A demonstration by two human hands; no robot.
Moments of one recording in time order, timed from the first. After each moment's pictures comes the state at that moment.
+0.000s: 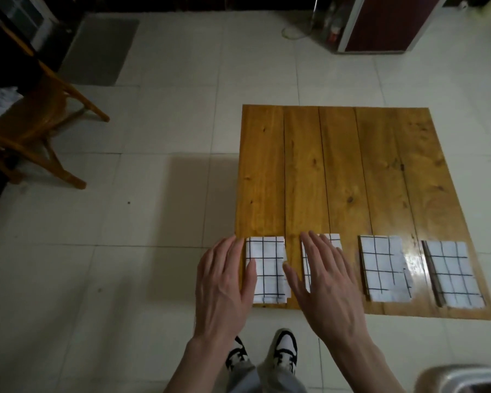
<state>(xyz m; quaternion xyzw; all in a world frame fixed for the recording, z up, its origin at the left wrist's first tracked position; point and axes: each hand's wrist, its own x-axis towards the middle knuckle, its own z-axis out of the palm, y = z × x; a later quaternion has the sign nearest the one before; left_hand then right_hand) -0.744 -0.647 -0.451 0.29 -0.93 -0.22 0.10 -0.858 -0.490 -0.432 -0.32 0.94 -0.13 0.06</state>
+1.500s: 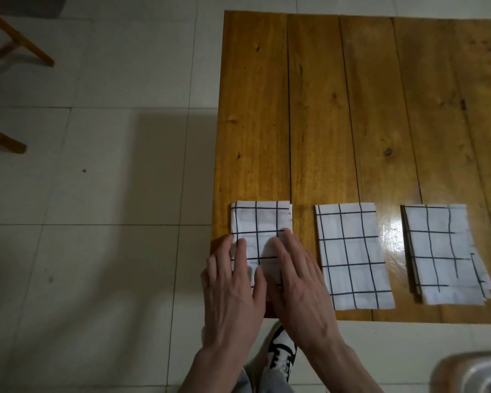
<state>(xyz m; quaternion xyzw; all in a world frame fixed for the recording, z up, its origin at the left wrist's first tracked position) -0.758 -0.608 -0.658 0.34 -0.92 -0.19 0.00 -0.840 -0.491 -0.673 -0.36 0.90 -0.18 0.17</state>
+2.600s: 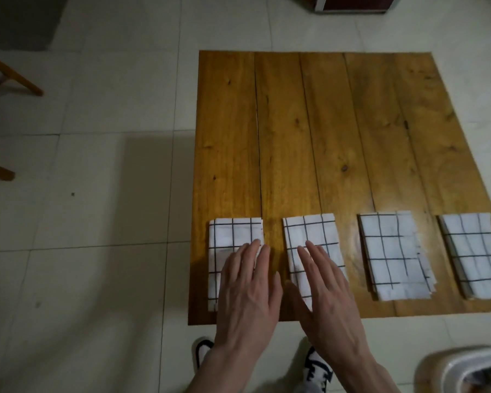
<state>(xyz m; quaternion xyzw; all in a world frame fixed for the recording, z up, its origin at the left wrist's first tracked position) -0.799 -0.570 -0.613 0.22 -0.95 -0.21 0.04 -0.874 -0.425 -0.614 -0.31 0.93 -0.18 0.11</state>
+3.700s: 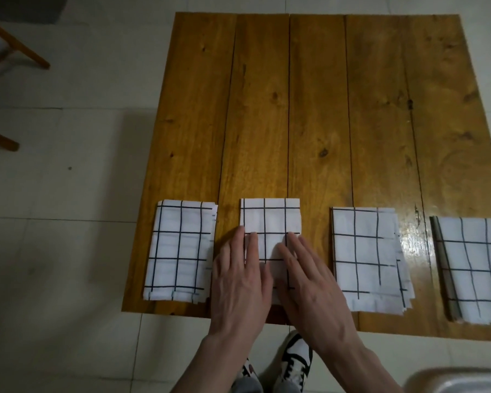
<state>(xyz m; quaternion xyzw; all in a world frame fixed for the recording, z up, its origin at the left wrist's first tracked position) -0.863 -0.482 -0.661 0.31 -0.94 -0.12 -0.04 -0.947 -0.350 -0.673 -0.42 0.87 -0.19 0.16</state>
